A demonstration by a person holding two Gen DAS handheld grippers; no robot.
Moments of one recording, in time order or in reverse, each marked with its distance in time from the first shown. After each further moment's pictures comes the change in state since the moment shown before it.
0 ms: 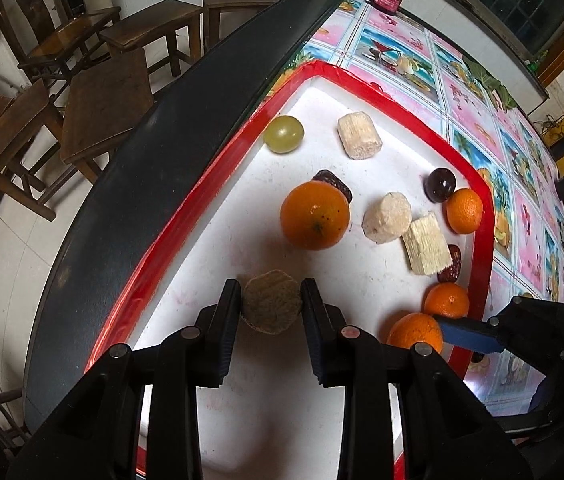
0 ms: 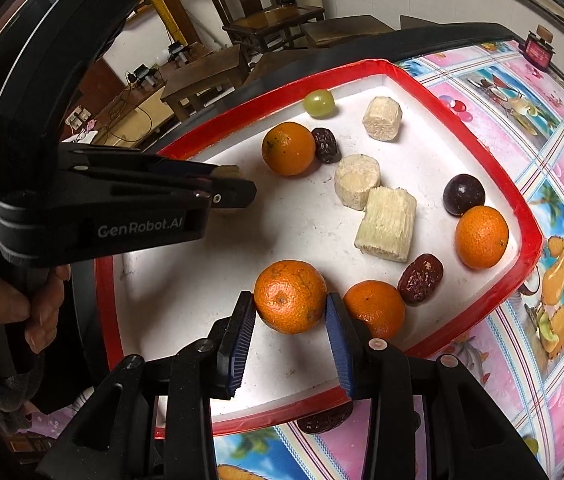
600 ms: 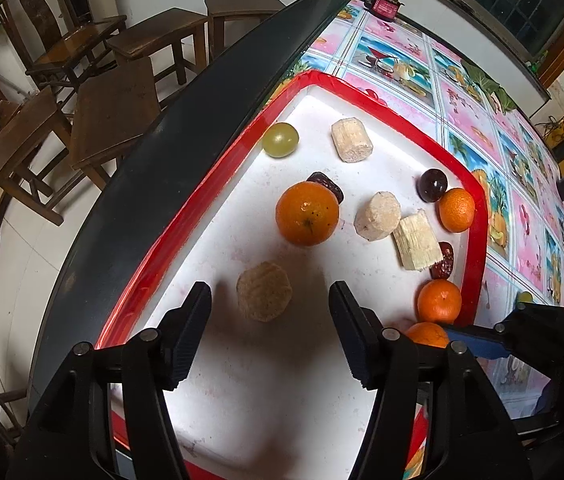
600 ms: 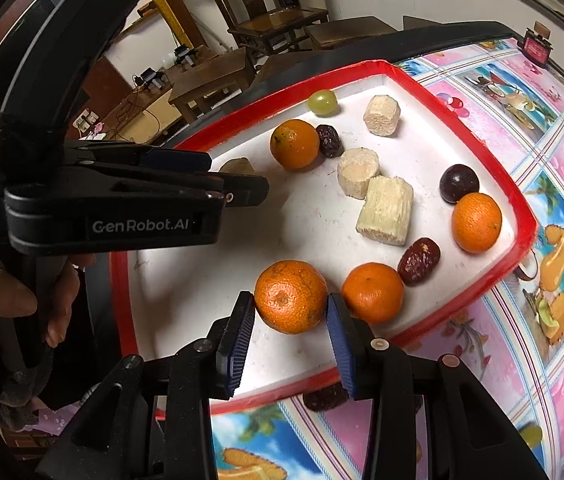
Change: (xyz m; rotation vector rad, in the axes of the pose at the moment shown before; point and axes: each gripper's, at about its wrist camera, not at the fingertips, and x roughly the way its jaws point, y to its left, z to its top) left arm -0.013 -0.007 -0.006 0.001 -0.025 0.029; right arm -0.012 -0.003 -0.008 0.008 -0.009 0.038
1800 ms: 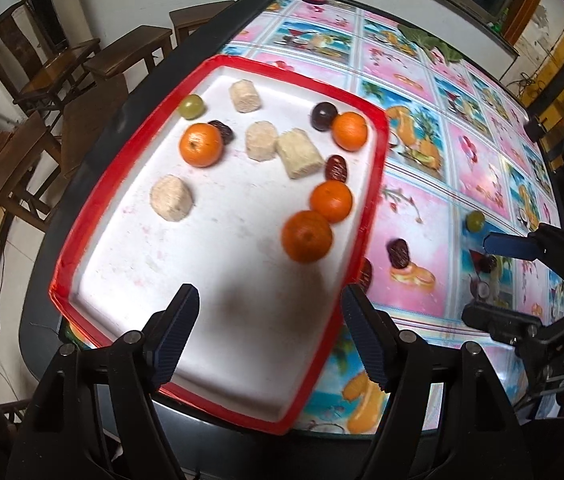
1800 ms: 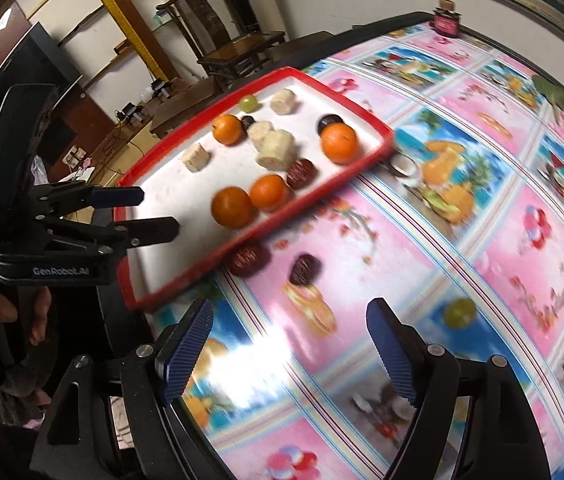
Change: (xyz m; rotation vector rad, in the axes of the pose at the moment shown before) left arm -0.049 -0.073 -0.069 0.123 -0.009 -0.002; right arm -0.086 -0.056 -0.093 0.125 -0.086 -0.037
